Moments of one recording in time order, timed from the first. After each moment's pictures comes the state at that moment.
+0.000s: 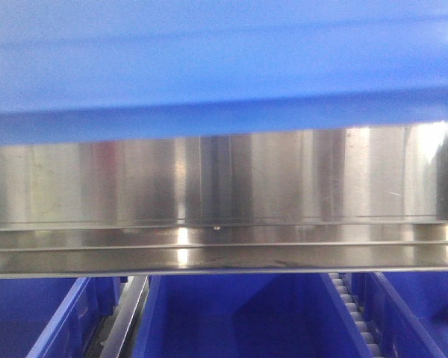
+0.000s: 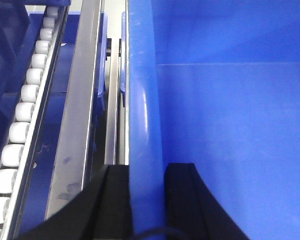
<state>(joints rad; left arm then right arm) -0.83 1.23 -1.53 0.62 1.28 -0.84 0.81 1.21 -1.52 -0.30 1.22 0.60</state>
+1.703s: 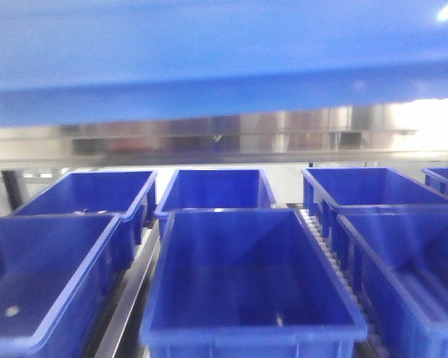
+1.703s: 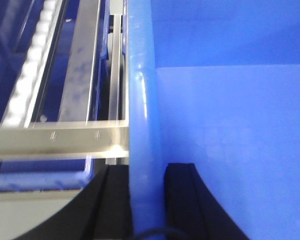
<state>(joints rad) -0.83 1.23 -1.53 0.62 1.29 -0.84 0.81 1.21 -1.52 -0.30 1.21 0.60</state>
